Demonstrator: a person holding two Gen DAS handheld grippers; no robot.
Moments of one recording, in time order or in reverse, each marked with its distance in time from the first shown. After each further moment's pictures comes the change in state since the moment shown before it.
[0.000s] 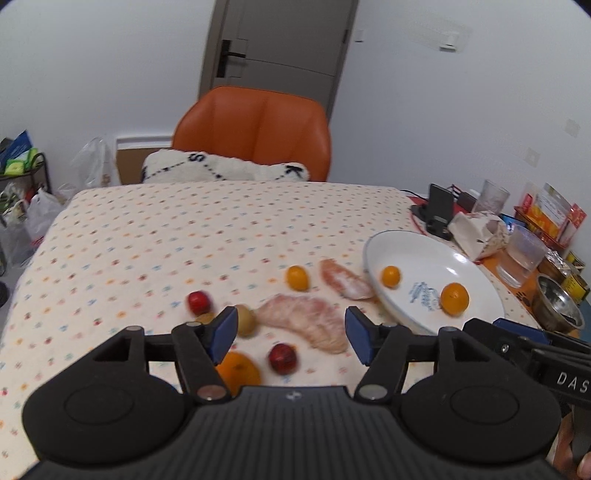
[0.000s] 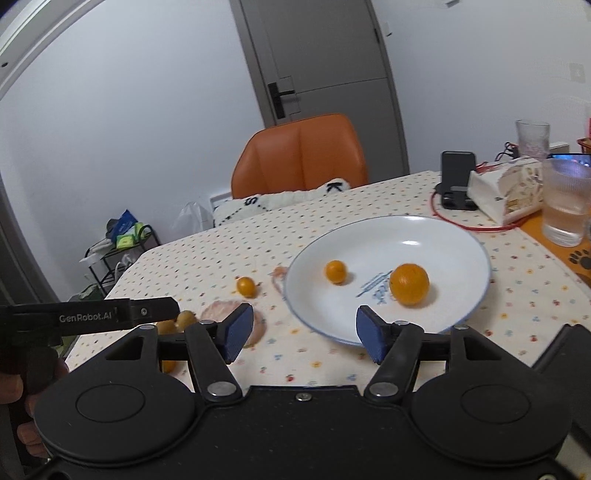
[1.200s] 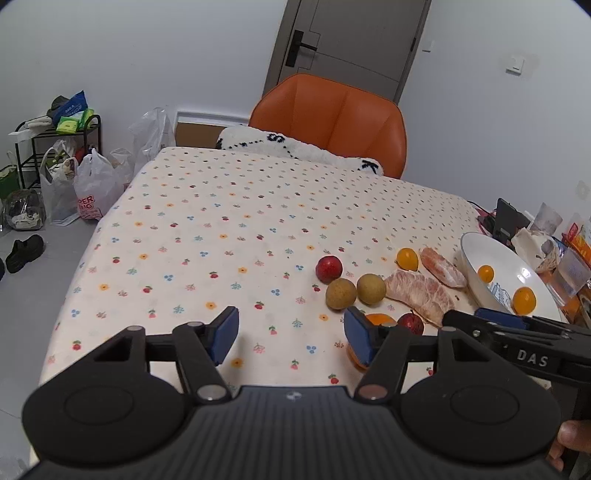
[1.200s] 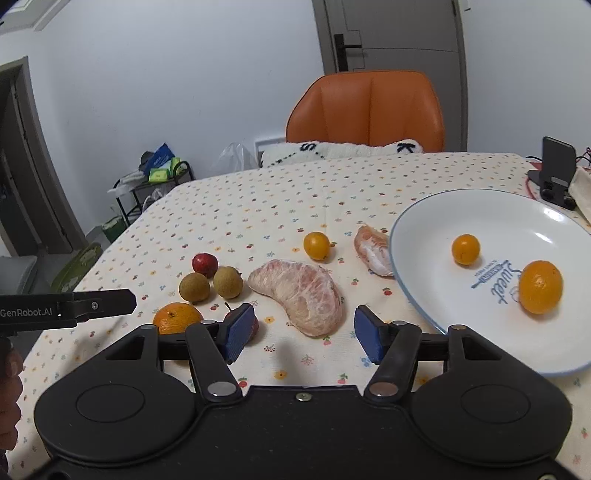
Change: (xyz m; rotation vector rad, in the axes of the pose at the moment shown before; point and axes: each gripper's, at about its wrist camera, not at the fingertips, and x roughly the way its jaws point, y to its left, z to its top) left arm -0.012 0.086 -0.026 -0.134 0.011 0.104; right arm 0.082 0.056 -0.010 -0.174 0.152 0.100
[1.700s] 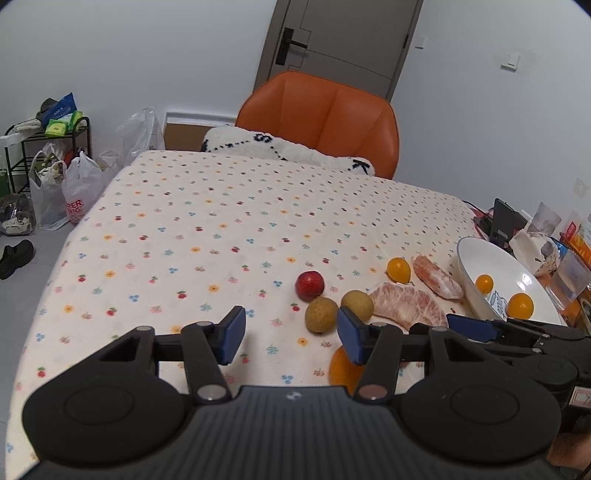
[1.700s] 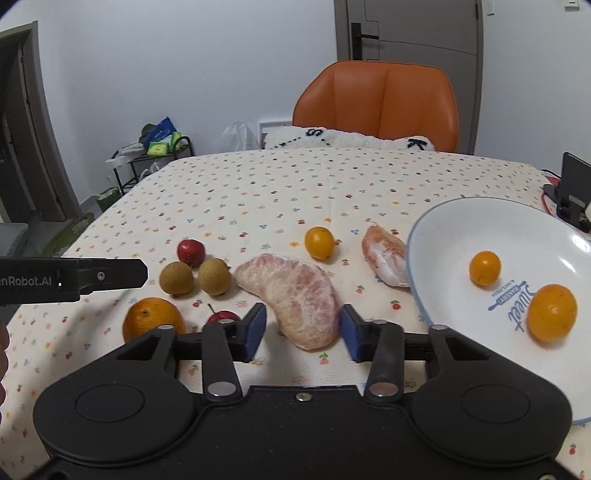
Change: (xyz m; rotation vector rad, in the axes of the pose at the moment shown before) left arm 0.024 -0.016 0.011 0.012 0.006 -0.023; right arm 0.023 0.004 0.006 -0.084 0.047 -0.030
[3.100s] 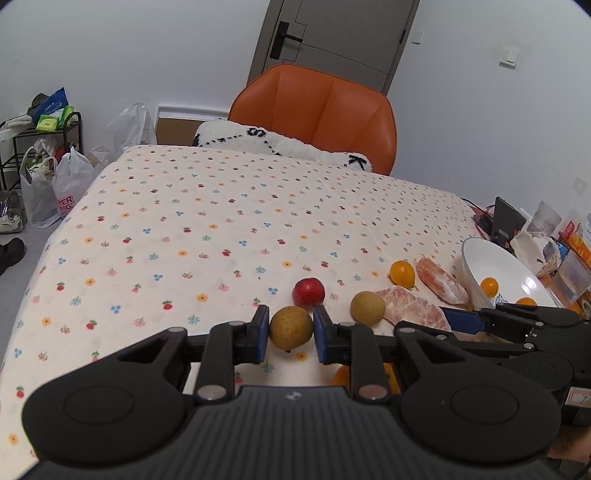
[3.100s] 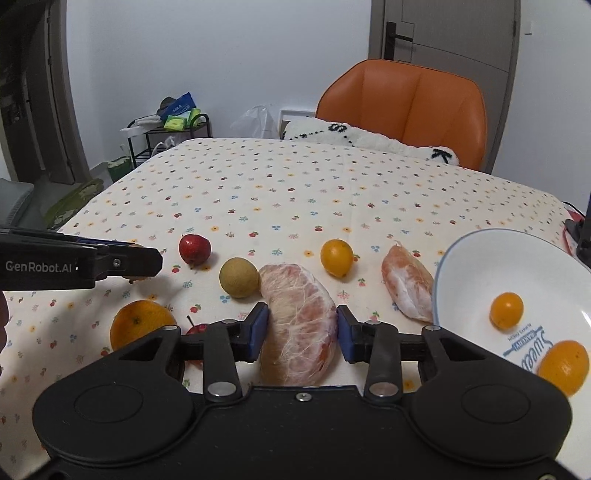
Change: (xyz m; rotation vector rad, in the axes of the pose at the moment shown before) left arm 0.018 0.003 0.005 -0.002 0.013 -0.022; right arm 0.012 0.013 0.013 -0.127 0.031 0.018
